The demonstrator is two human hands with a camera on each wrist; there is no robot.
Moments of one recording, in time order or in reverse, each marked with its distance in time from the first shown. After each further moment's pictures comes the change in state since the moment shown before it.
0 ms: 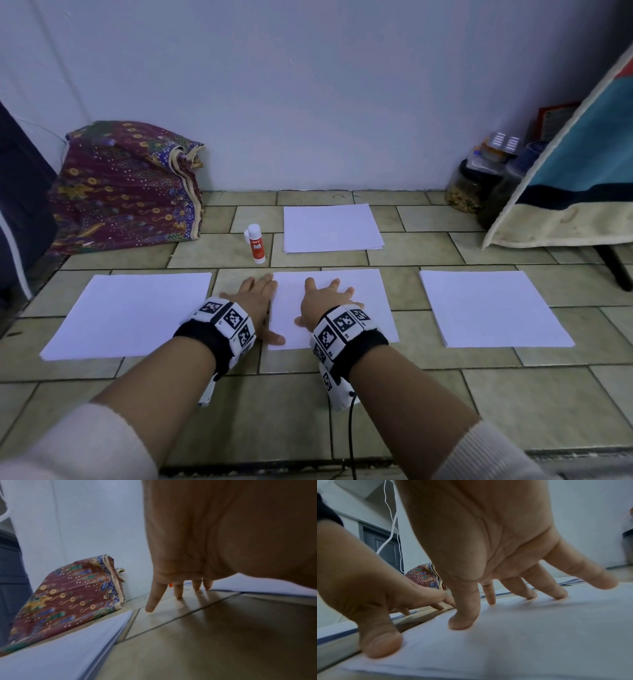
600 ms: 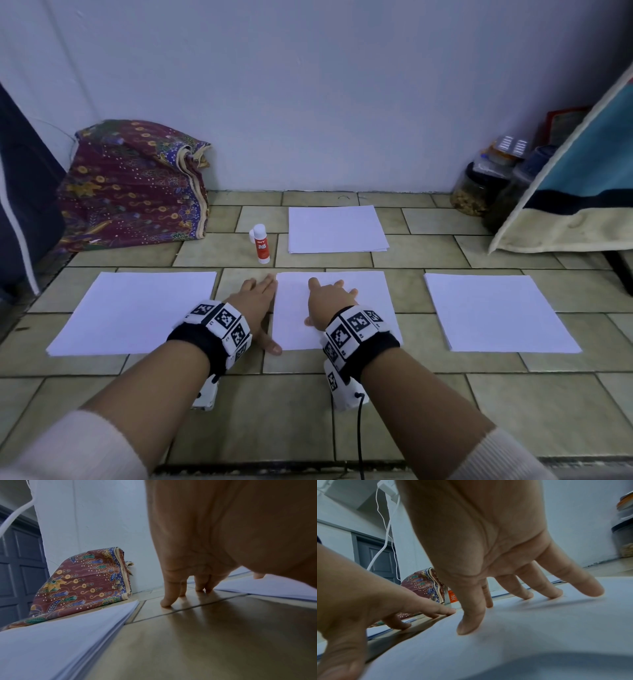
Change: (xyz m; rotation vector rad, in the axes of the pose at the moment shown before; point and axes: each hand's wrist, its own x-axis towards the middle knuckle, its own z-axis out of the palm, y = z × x) left_hand -0.005 -0.008 -0.002 -0.040 -0.017 0.062; right_hand 0.015 -0.001 0.005 -0.065 0.028 -0.062
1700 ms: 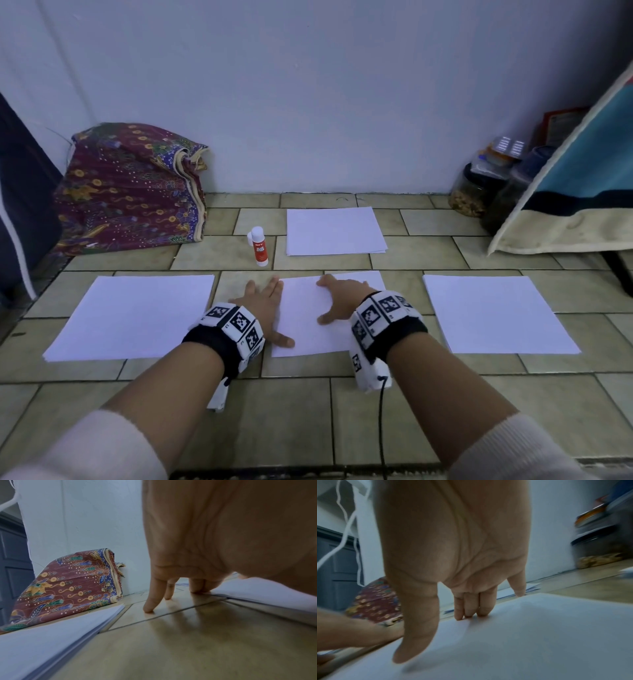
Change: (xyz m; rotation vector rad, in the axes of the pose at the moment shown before) left_hand 0.013 0.014 0.002 0.021 -0.064 -0.068; right_hand -0.017 0.042 -0.034 0.008 0.009 -0.224
